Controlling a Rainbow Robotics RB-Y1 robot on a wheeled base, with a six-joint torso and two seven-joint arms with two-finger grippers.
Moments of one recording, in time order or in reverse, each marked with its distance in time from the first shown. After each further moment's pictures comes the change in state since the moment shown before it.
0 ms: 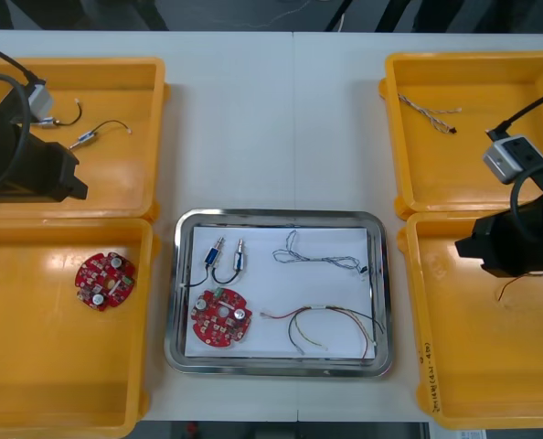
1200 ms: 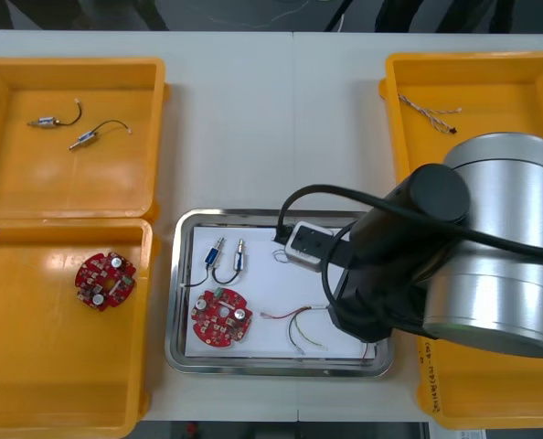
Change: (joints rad) right arm -0.442 -0.005 0.870 0.015 0.129 0.000 0.026; left arm 0.301 0.149 0.262 -0.103 0.121 0.000 -0.202
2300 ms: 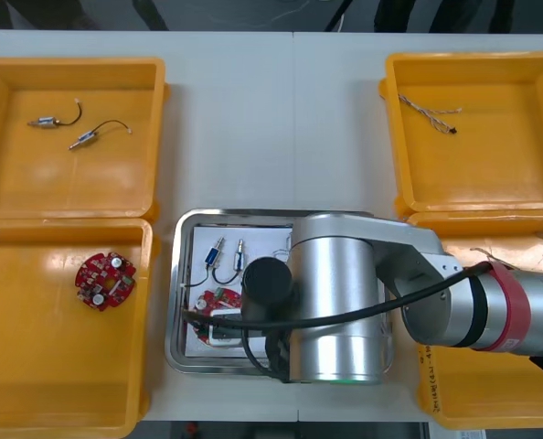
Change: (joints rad) right arm -0.160 0.159 0.410 0.281 0.060 -0.203 0.224; left arm 0.000 0.000 0.000 -0.001 -0.001 0.000 0.000
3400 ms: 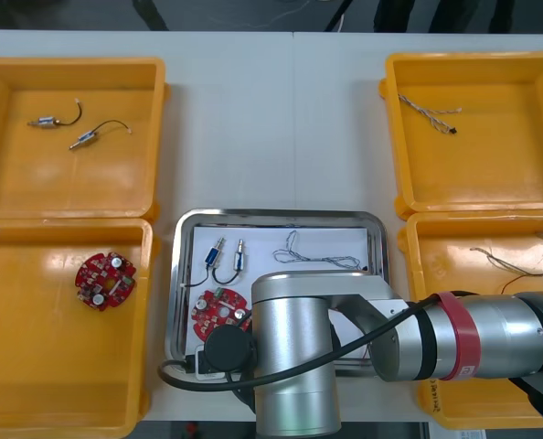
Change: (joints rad) right arm 0.001 0.094 0.167 0.121 0.138 -0.061 0.000; left arm 0.000 0.000 0.000 0.000 0.000 0.000 0.000
